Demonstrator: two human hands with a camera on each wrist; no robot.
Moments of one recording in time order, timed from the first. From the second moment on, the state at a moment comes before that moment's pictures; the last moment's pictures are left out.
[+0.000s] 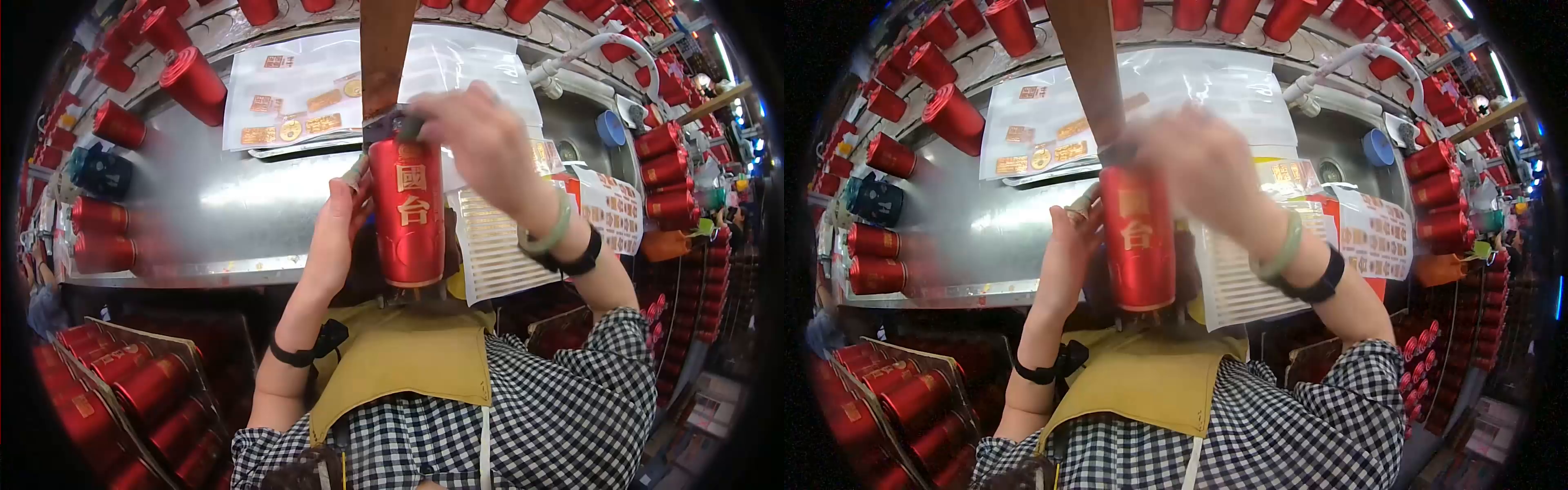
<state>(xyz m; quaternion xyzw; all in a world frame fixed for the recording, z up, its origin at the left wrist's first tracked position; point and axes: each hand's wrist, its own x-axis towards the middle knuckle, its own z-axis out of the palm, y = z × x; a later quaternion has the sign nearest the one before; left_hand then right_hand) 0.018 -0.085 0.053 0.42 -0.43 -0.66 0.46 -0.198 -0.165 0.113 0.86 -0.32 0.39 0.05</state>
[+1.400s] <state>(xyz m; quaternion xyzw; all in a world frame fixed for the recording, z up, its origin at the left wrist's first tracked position) 0.062 -0.107 0.047 0.46 -0.51 -0.47 0.55 -0.206 -0.138 0.082 0.90 -0.16 0.39 0.13</state>
